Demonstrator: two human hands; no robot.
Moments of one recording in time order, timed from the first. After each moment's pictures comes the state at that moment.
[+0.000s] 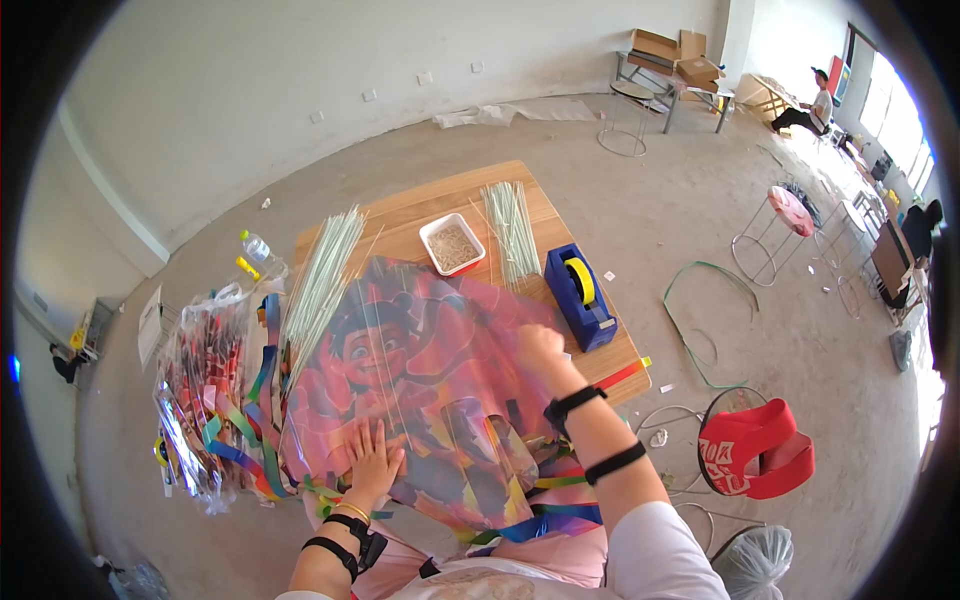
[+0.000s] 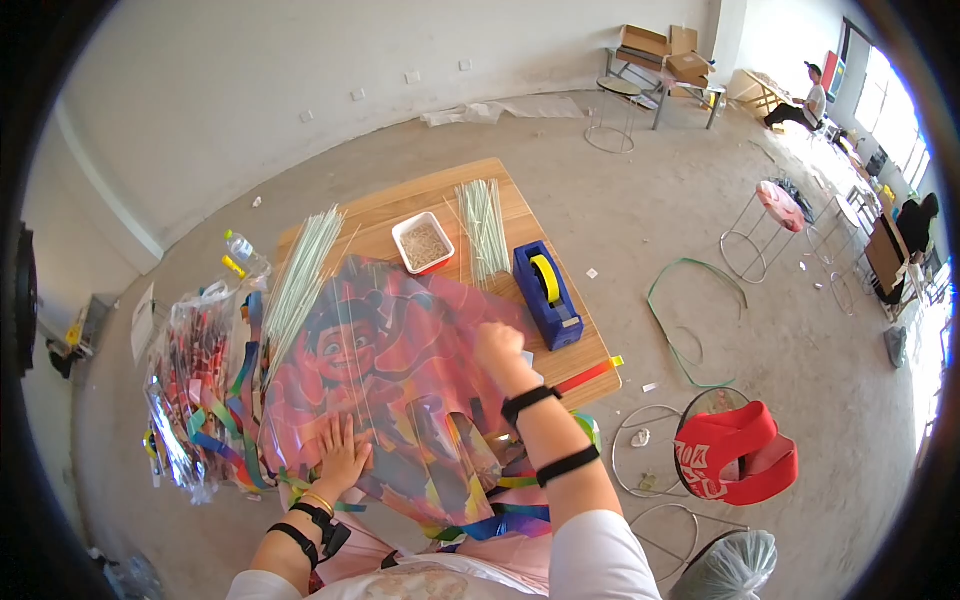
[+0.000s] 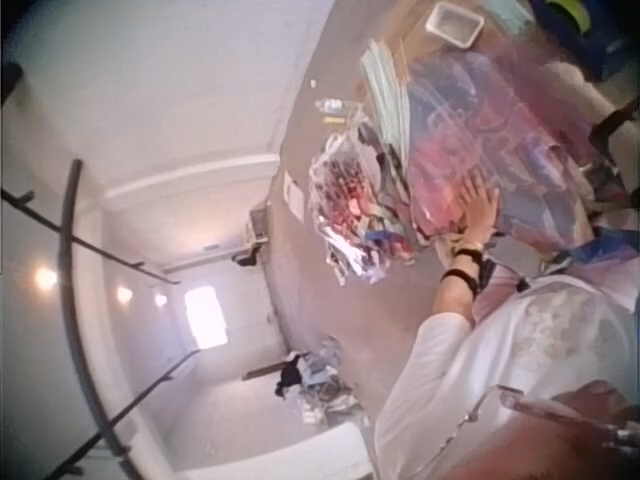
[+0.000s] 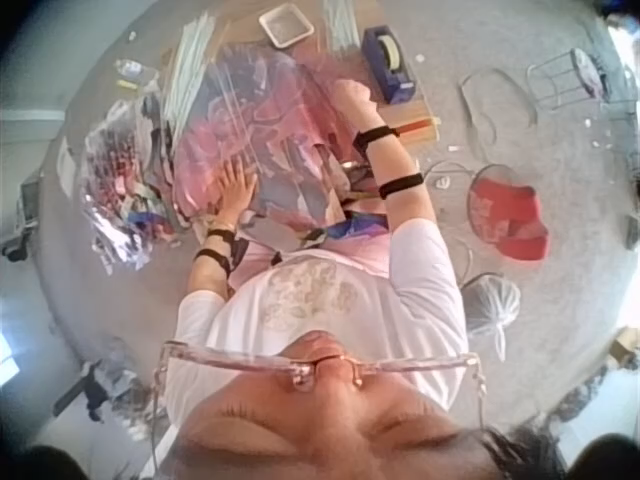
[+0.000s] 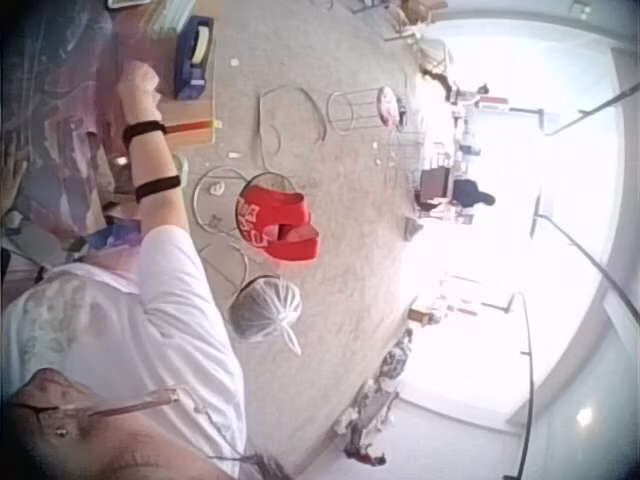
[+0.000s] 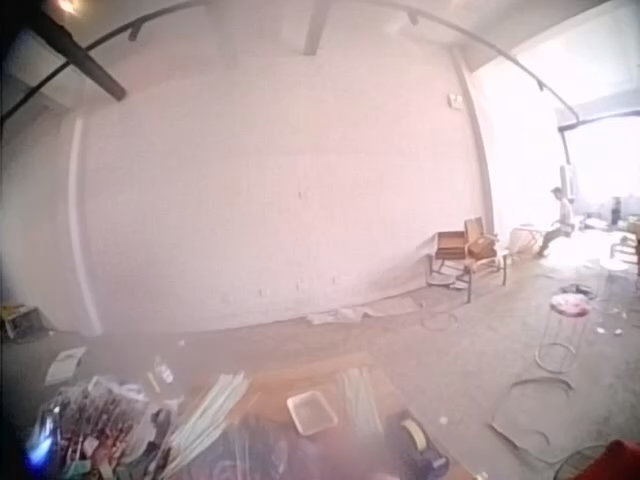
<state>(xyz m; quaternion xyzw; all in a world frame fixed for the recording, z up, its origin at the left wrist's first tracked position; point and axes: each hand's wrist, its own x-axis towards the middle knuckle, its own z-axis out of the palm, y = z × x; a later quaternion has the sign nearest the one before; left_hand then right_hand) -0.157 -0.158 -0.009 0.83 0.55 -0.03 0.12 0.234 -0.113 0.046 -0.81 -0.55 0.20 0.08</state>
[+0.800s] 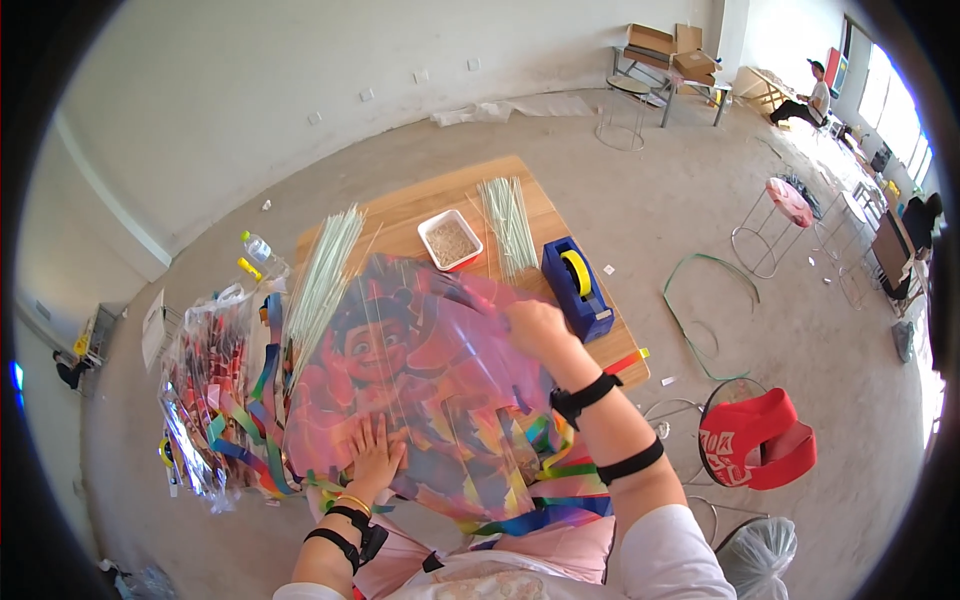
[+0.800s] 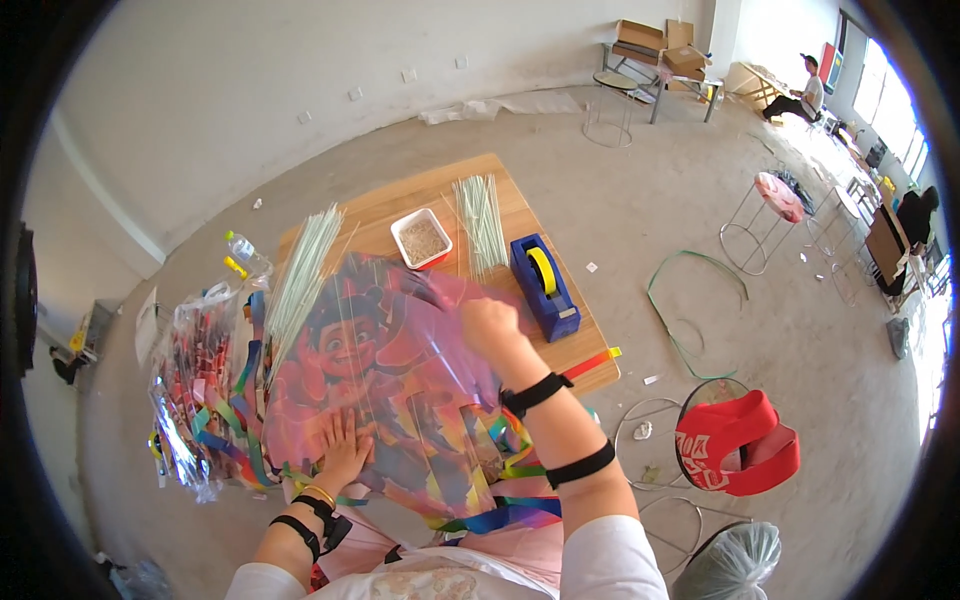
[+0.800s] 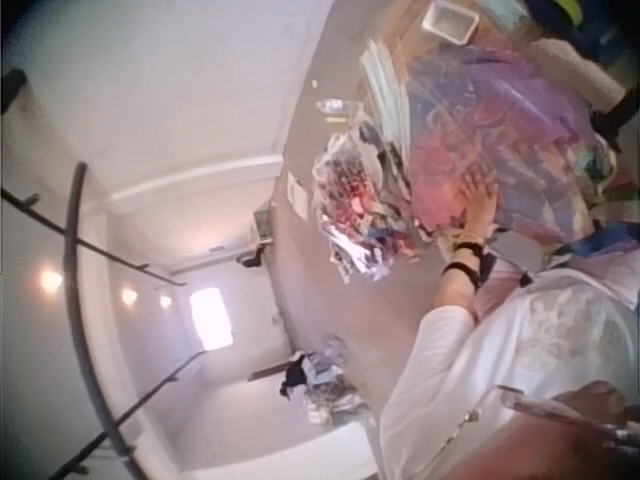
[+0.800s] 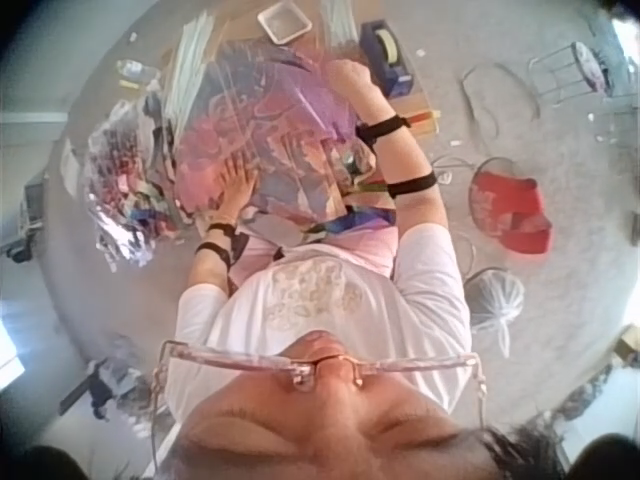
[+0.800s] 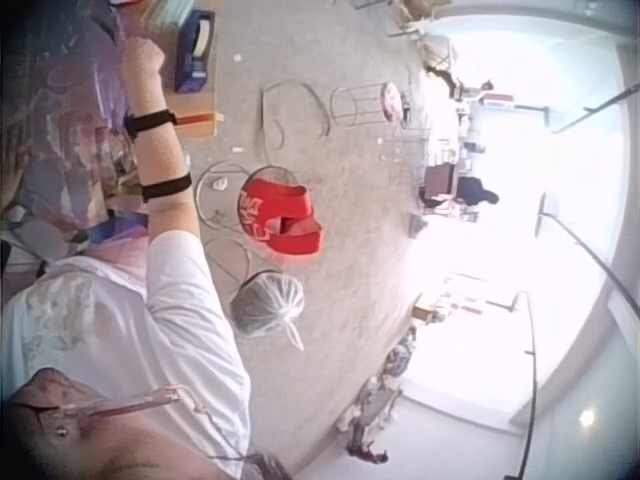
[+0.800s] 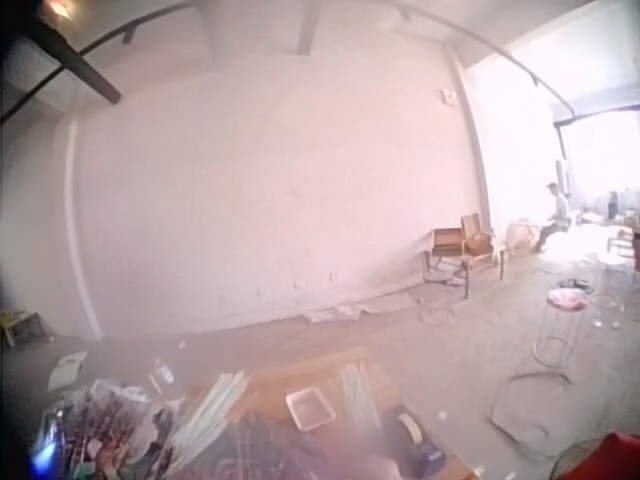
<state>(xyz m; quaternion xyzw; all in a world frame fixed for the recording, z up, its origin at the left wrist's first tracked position) -0.155 -0.156 -0.009 0.82 0.55 -0.05 0.12 0.238 -0.127 0.115 -0.74 -0.64 0.15 0.15</state>
